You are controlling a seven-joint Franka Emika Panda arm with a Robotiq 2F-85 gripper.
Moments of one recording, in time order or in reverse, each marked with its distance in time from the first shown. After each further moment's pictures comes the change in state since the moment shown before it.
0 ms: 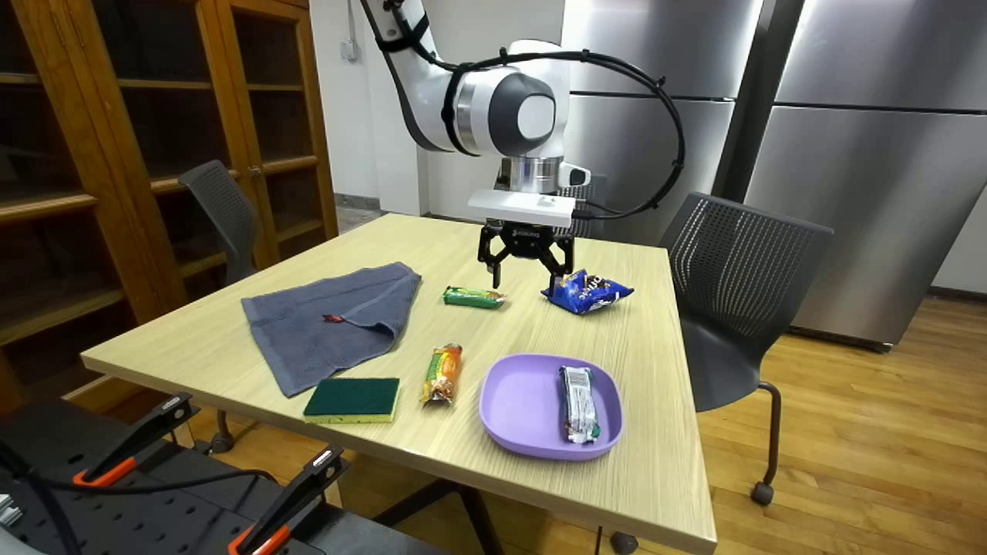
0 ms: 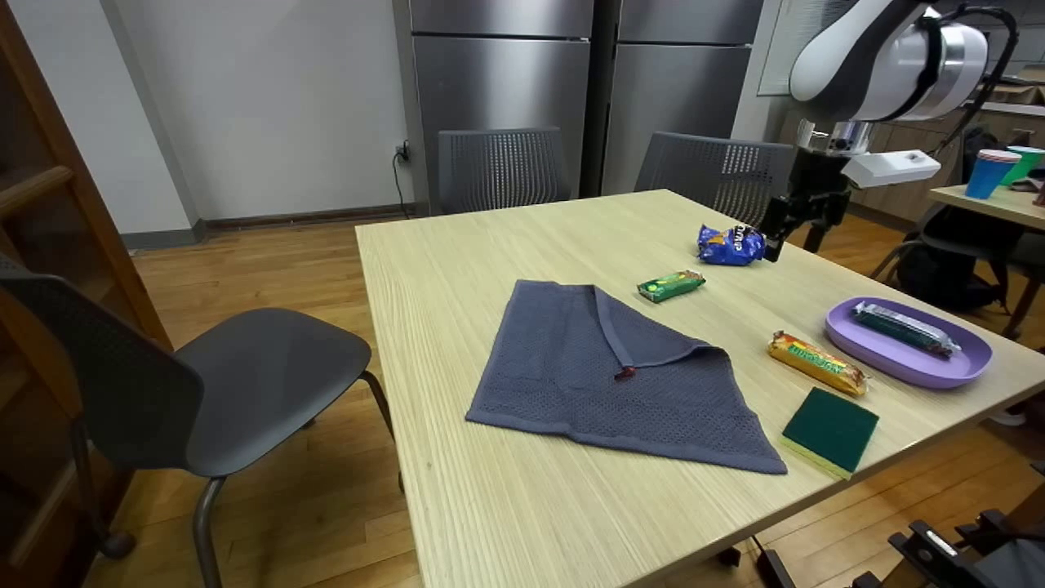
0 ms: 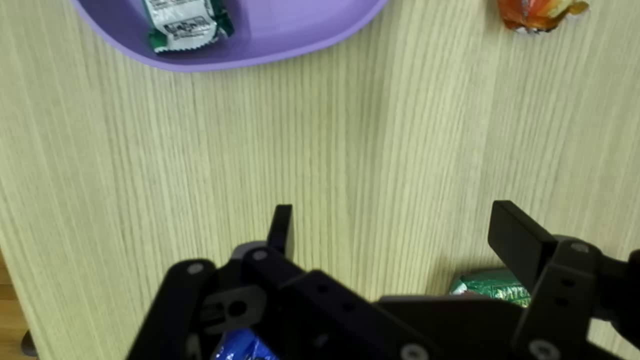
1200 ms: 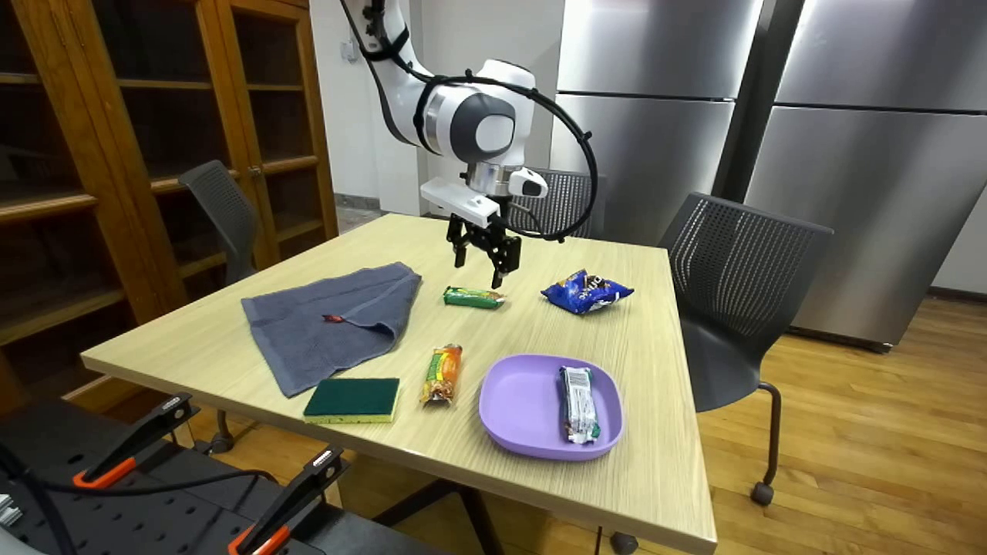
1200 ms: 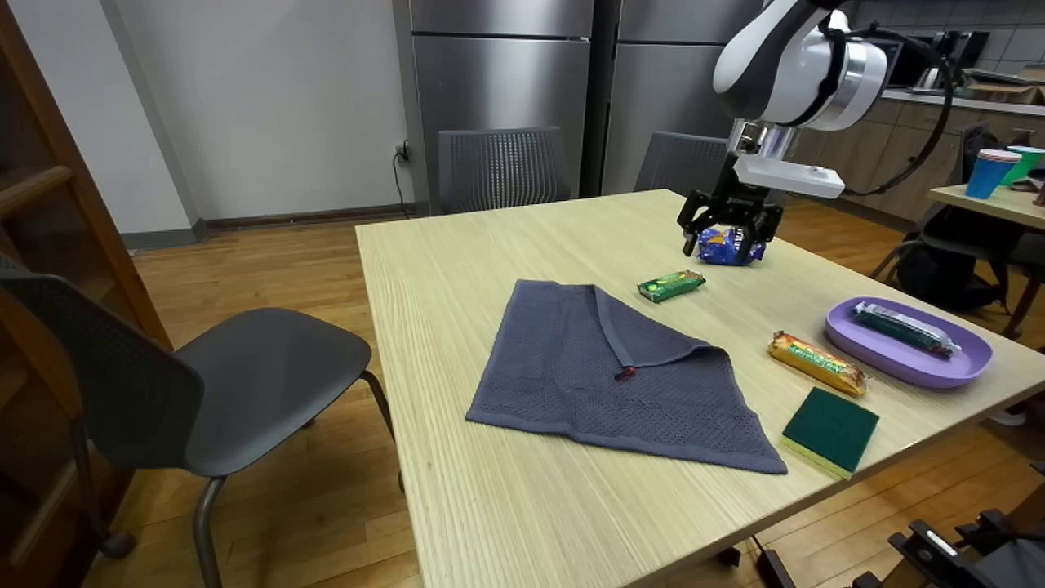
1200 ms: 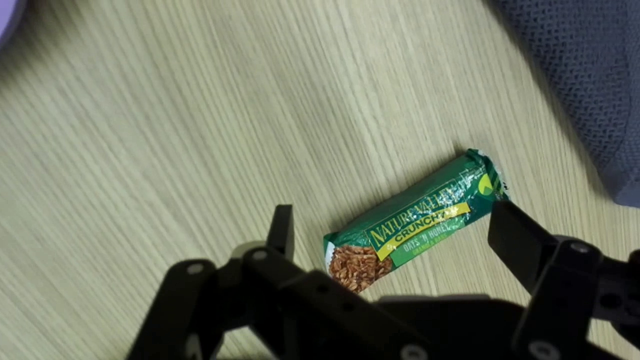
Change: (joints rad) arm 0.109 0.108 0.035 0.142 0.222 -0.054 0.349
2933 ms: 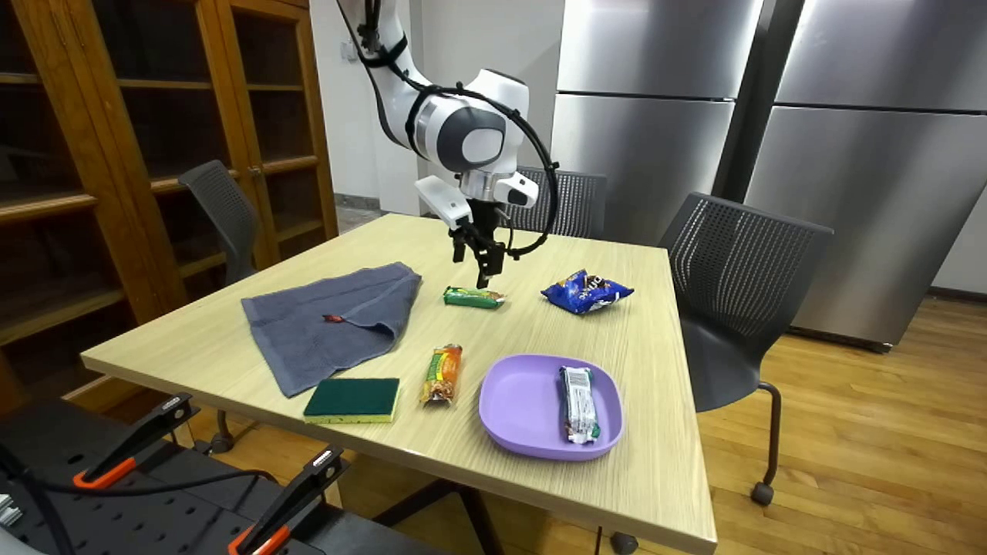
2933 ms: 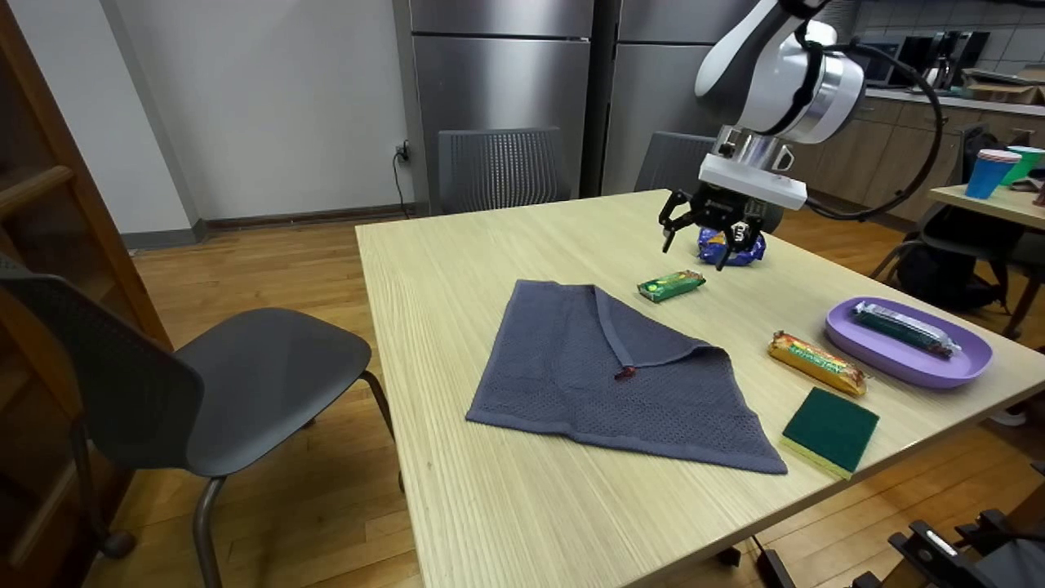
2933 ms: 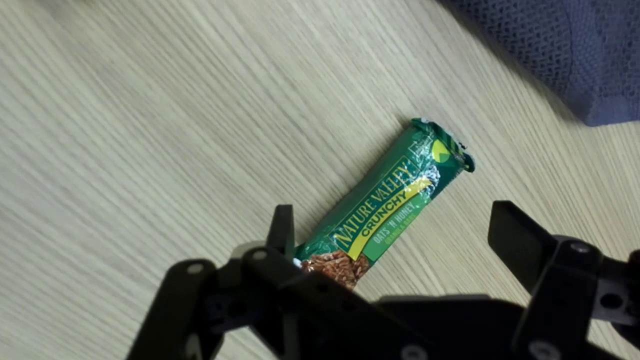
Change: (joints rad) arm 0.031 0.038 0.003 0.026 0.121 0.057 0.216
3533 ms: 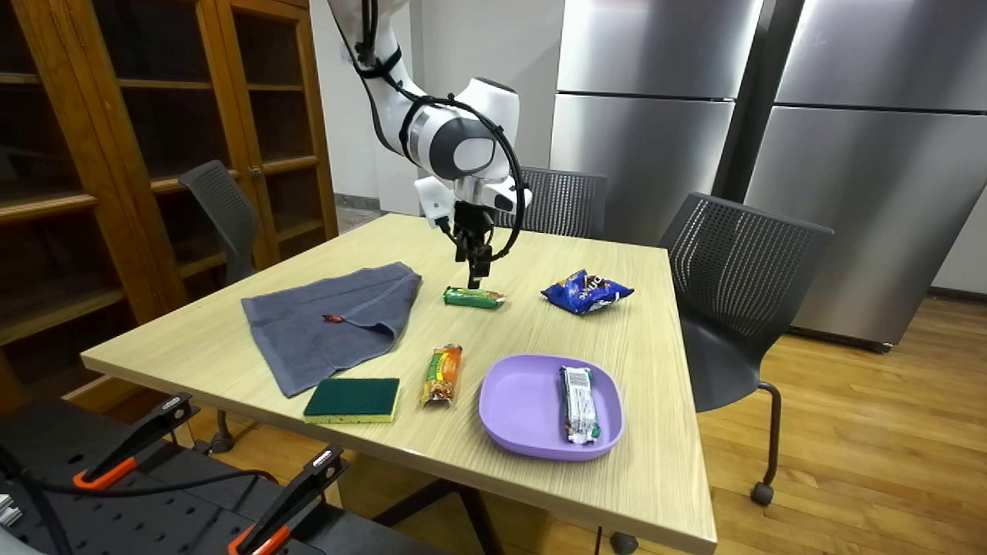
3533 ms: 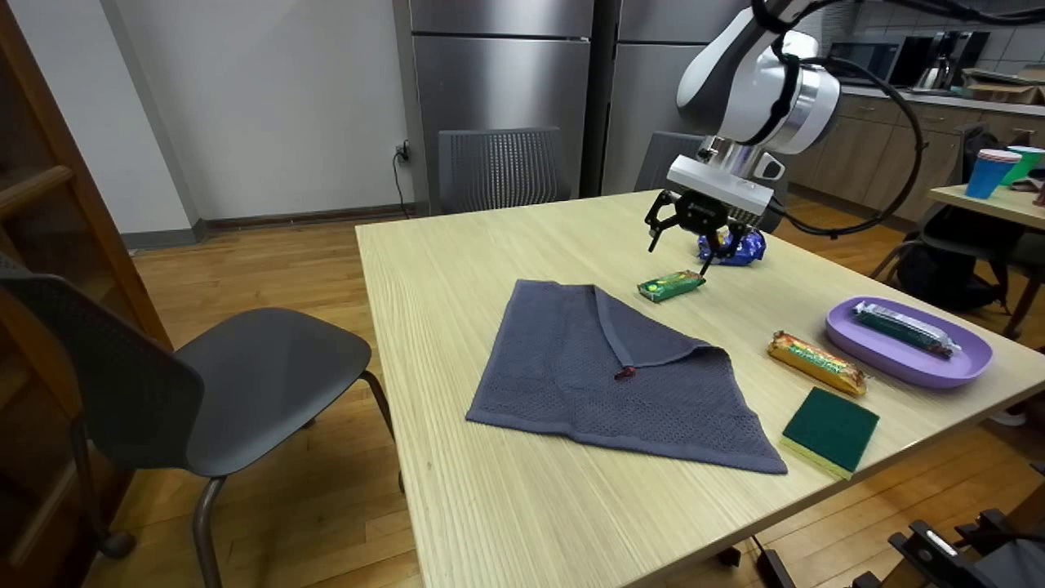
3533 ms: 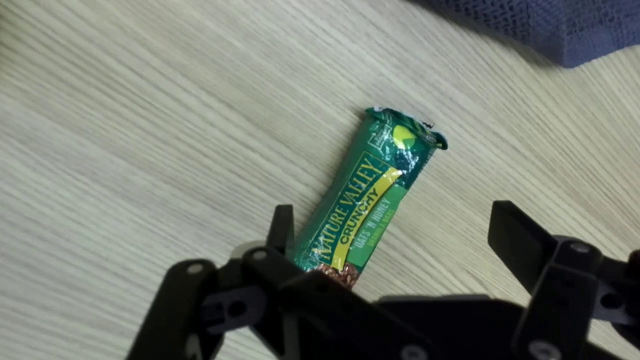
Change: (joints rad) arm 0.049 0.046 -0.022 0.043 0.036 0.038 0.233
